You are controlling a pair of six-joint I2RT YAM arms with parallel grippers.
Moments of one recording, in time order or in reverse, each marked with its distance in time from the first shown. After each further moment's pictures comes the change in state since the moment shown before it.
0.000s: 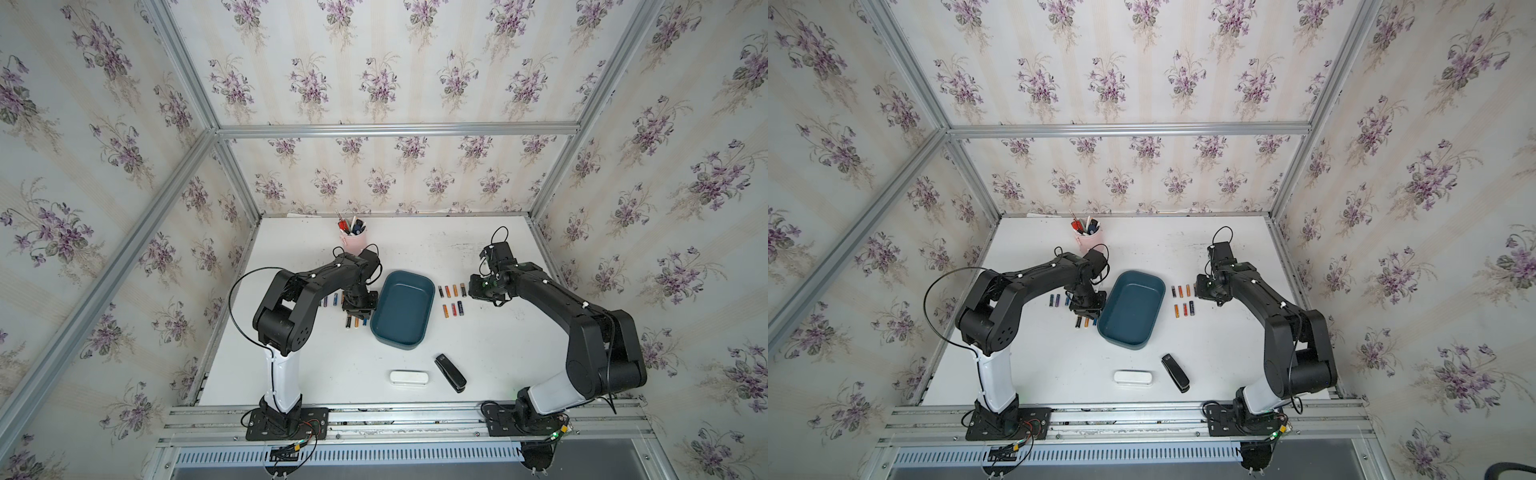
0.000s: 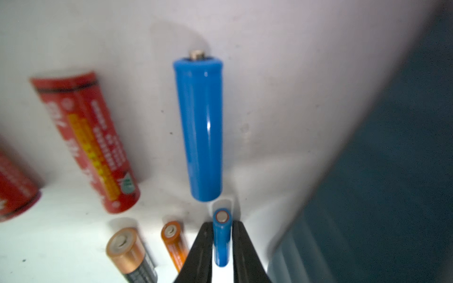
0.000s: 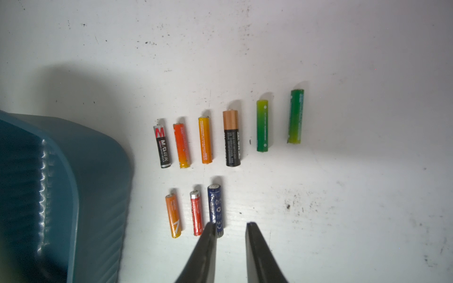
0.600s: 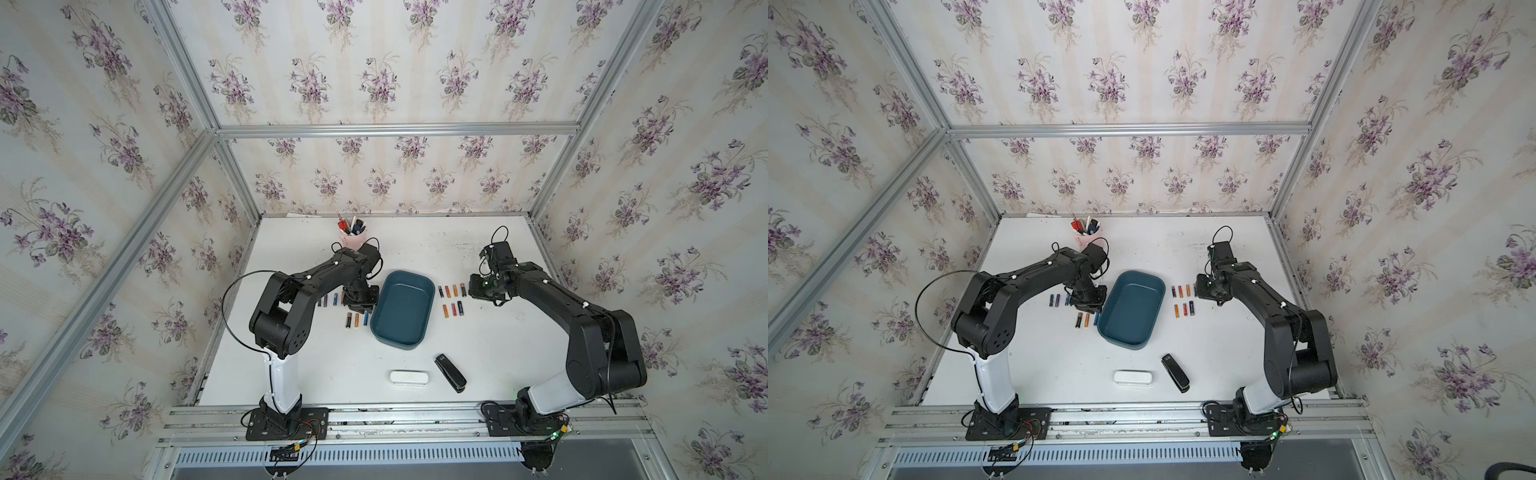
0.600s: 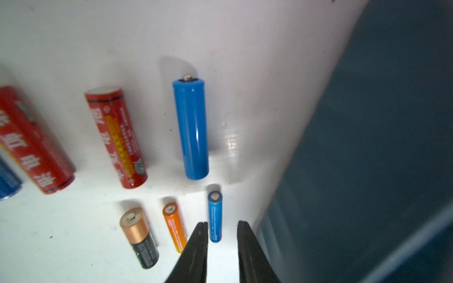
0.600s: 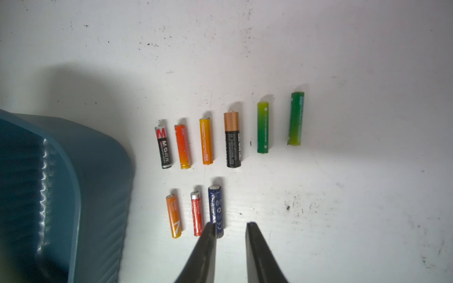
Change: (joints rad) left arm -0.001 -0.040 0.049 -0.041 -0.006 0.000; right arm 0.000 0.000 0.002 0.000 0.000 -0.006
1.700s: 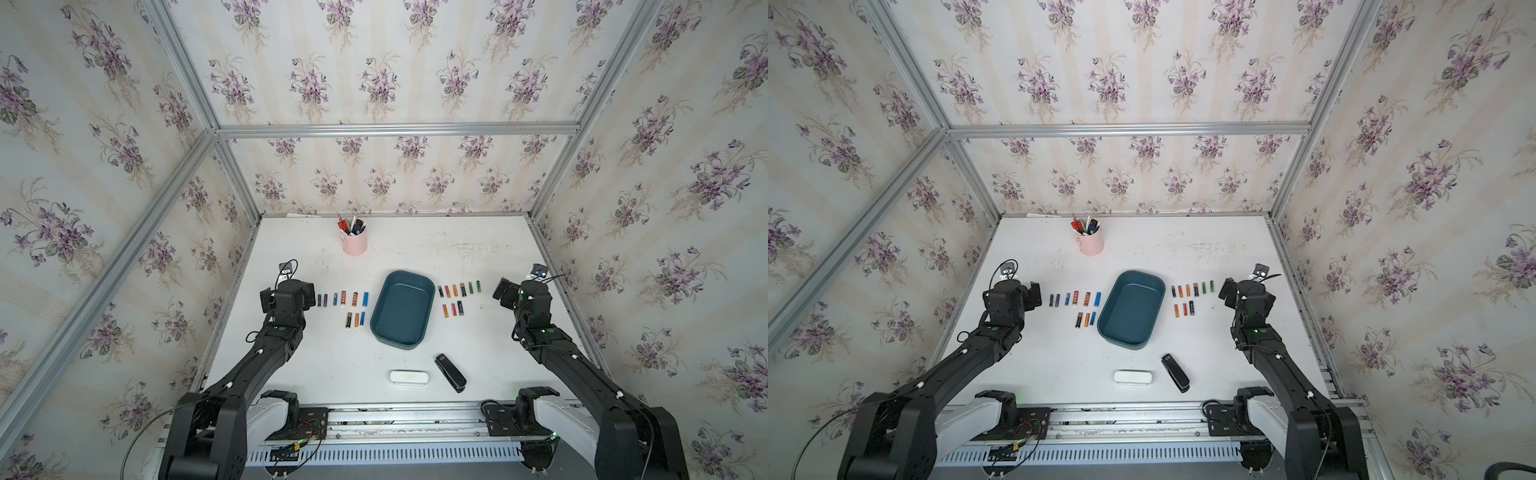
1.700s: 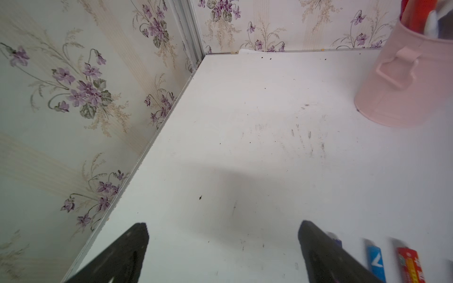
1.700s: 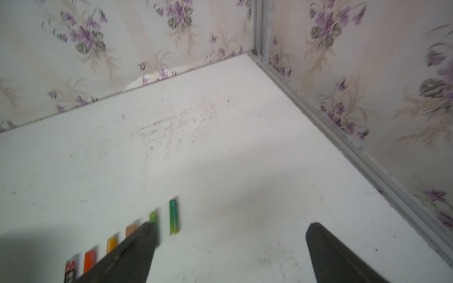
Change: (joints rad) left arm 0.378 -0.778 -0.989 1.245 -0.636 0.378; right arm -0.114 -0.520 -0.632 0.841 0.481 0.001
